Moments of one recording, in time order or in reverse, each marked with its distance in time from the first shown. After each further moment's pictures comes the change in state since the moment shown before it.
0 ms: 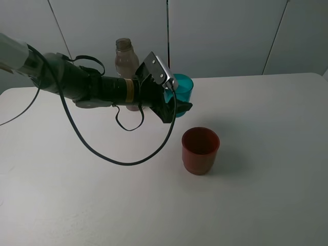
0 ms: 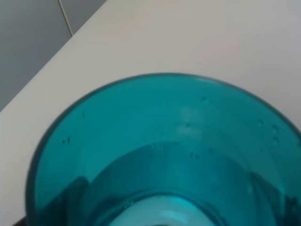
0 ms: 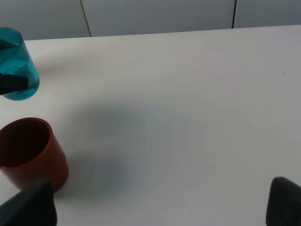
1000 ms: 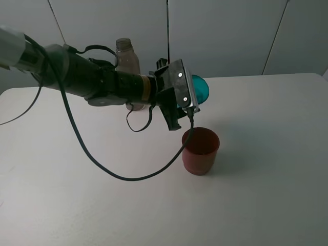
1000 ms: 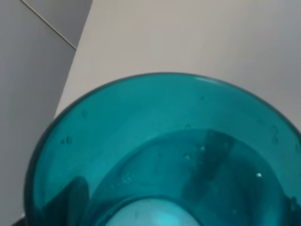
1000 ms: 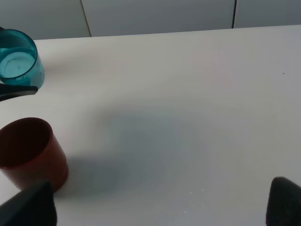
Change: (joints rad) left arm -0.133 -0.079 0.000 -0.126 0.237 0.474; right arm 0.000 0.000 0.000 0.000 0.000 0.000
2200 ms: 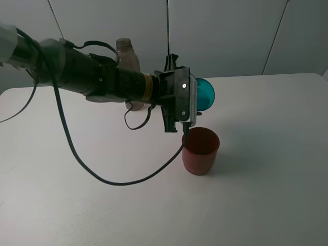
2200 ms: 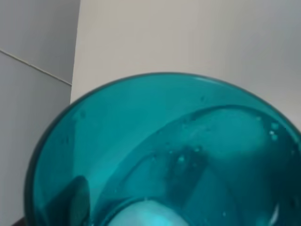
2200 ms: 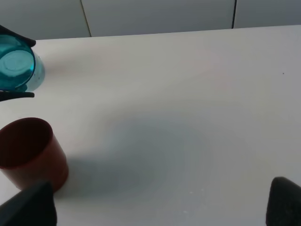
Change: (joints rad) left arm -0.020 -0.029 0.000 0.146 0.006 0.096; right arm 0.000 0.000 0.000 0.000 0.000 0.000
